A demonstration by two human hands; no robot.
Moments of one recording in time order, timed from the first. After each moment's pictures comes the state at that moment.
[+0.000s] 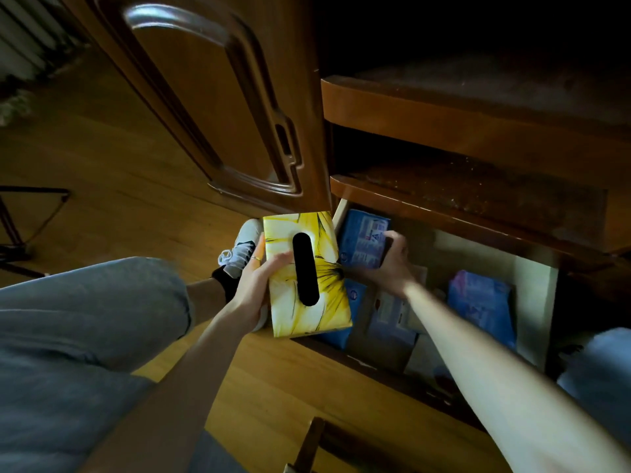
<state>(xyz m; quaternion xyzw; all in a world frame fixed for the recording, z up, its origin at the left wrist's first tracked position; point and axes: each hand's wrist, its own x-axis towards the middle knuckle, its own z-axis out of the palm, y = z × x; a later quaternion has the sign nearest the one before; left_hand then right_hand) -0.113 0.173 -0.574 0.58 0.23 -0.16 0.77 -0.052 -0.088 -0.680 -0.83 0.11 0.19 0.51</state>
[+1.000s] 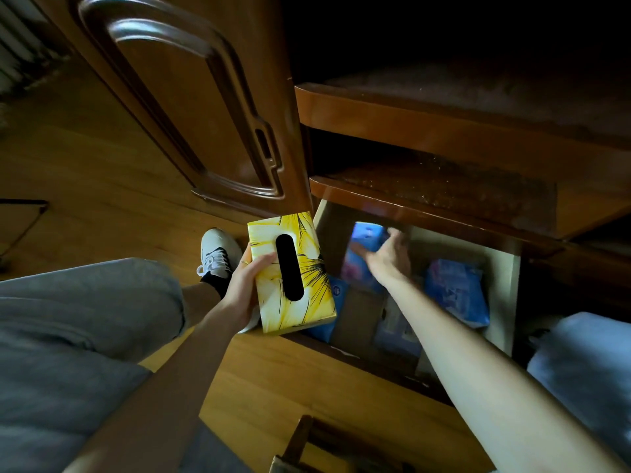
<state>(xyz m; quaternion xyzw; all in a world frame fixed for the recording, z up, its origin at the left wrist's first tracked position) -0.118 0.170 -0.587 0.53 0.22 -0.19 0.79 -0.056 -0.090 -0.640 -0.85 0.27 0.15 0.43</state>
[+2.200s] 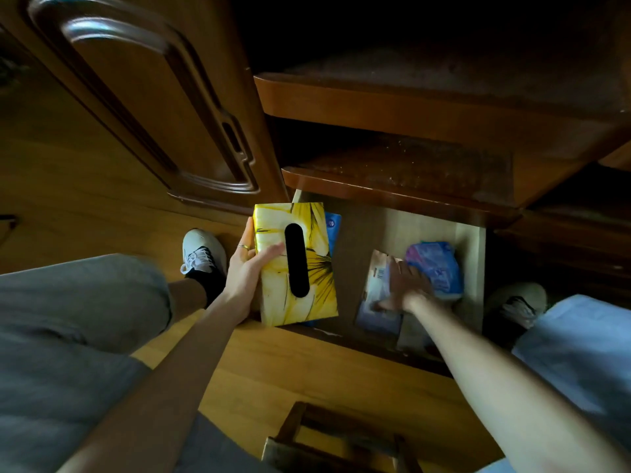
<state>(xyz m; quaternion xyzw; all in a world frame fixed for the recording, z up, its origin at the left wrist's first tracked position) -0.124 0.134 -0.566 0.64 0.10 -0.15 0.75 -0.137 -0.173 -0.667 -0.94 0.07 0.32 0.07</state>
